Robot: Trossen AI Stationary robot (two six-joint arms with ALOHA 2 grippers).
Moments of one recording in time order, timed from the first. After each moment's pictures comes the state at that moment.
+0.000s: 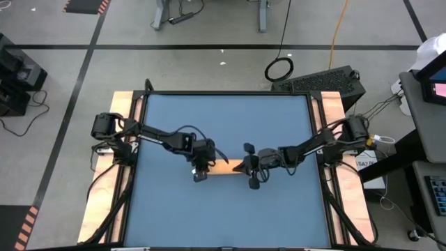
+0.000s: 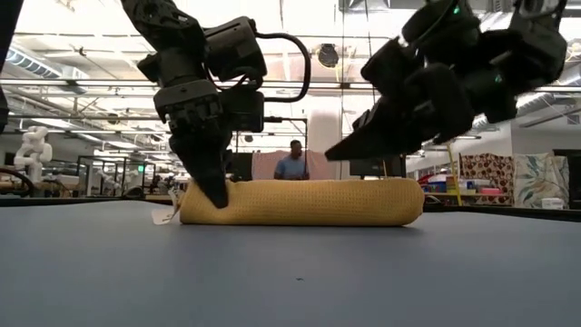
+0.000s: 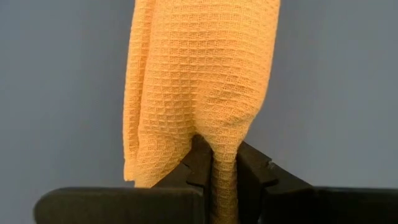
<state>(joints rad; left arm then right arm) 0.00 1.73 0.93 -0.33 0.25 -0.20 0.14 1.69 0.56 0.73 0.02 0.04</state>
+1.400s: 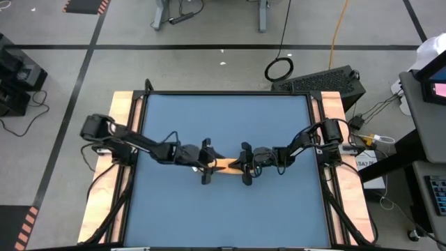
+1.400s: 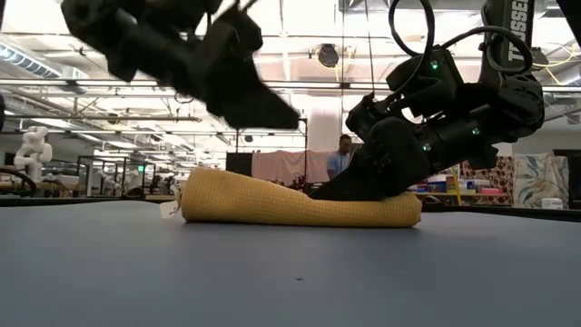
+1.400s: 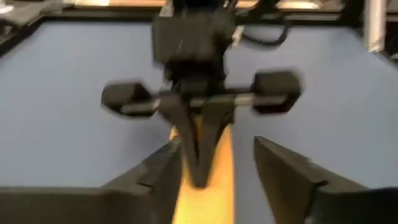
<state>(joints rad) -0.14 1.61 0.69 0.52 -0.11 -0.06 0.07 1.98 0.56 1.01 0.02 0.20</state>
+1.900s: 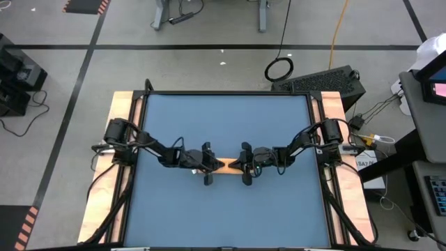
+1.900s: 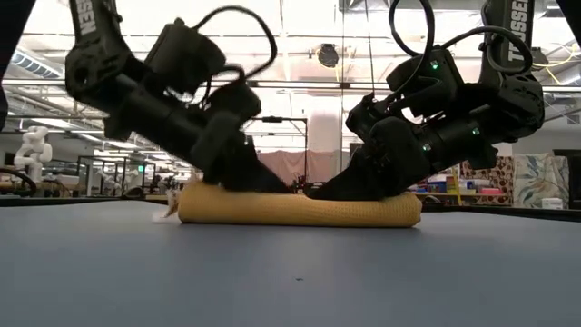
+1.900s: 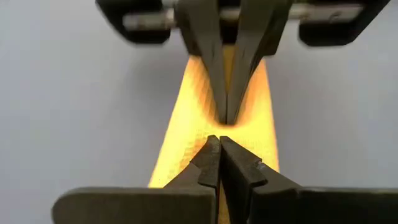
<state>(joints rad) -0.12 1.87 0.61 0.81 -0.13 -0.13 0.07 1.98 0.56 1.02 0.02 0.20</state>
